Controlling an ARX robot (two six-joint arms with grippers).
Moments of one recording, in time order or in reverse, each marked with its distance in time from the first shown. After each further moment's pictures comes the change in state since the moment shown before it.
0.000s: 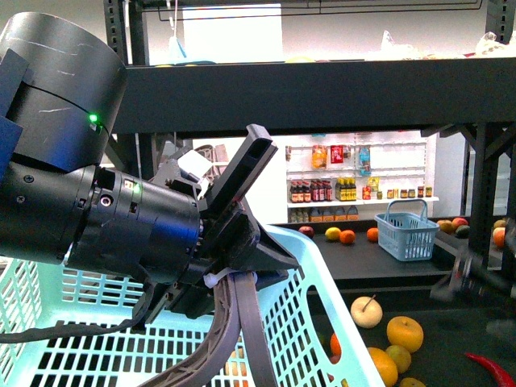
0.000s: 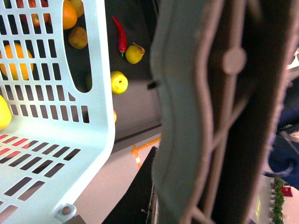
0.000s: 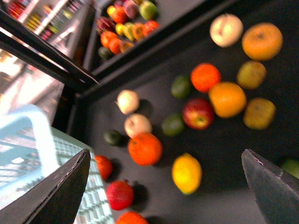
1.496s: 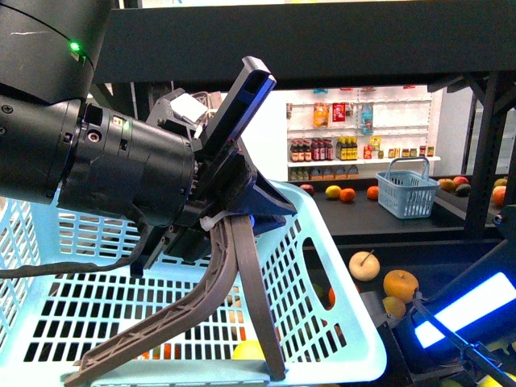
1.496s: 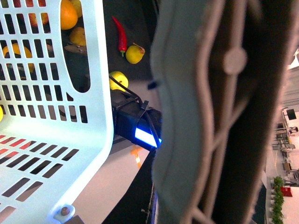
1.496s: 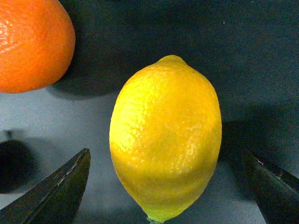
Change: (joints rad) left arm -0.002 0.000 0.000 0.000 -0.001 0.000; right arm 0.323 0.959 0.933 -0.340 0.301 -0.083
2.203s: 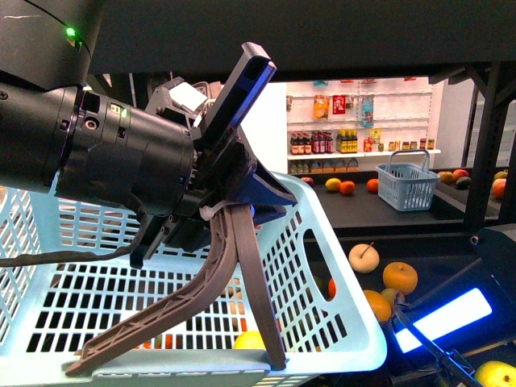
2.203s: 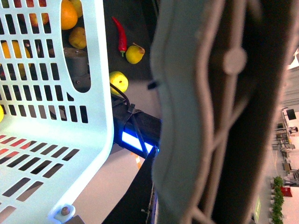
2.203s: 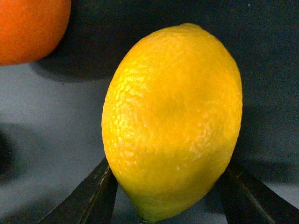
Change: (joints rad) left arm 0.000 0.000 0.000 0.000 0.000 0.000; right arm 0.023 0.050 0.036 -0.007 0.047 -0.080
